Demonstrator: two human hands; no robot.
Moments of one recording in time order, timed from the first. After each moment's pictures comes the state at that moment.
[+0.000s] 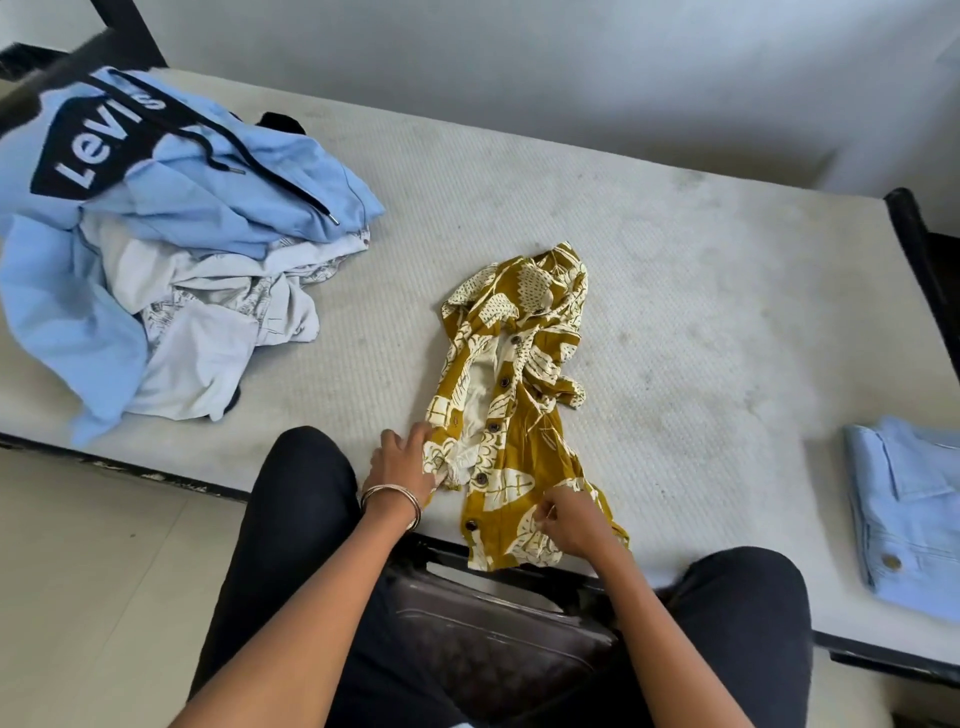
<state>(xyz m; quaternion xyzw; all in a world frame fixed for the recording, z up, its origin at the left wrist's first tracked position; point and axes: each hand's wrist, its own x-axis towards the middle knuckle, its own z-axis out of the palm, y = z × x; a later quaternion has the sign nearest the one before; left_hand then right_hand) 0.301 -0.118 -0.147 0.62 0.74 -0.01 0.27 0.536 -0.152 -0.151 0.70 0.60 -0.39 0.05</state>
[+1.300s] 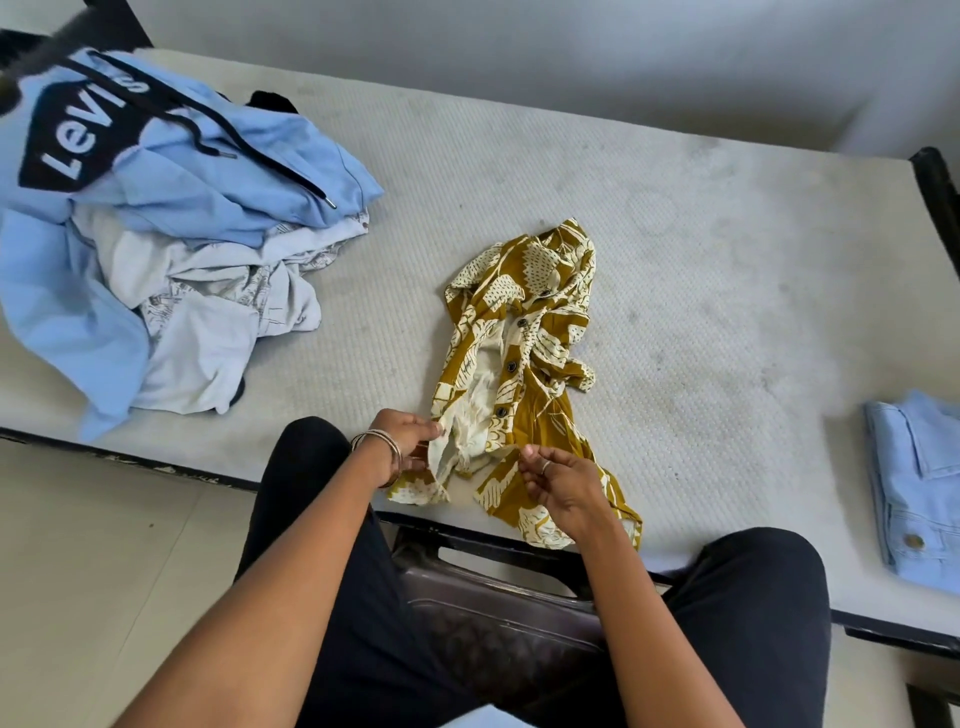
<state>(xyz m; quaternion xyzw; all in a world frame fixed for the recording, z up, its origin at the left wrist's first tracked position) 0.287 -0.078 -0.136 0.27 0.72 0.20 0.61 0.506 -0.141 -0.140 0.63 0.09 -0.67 -0.39</state>
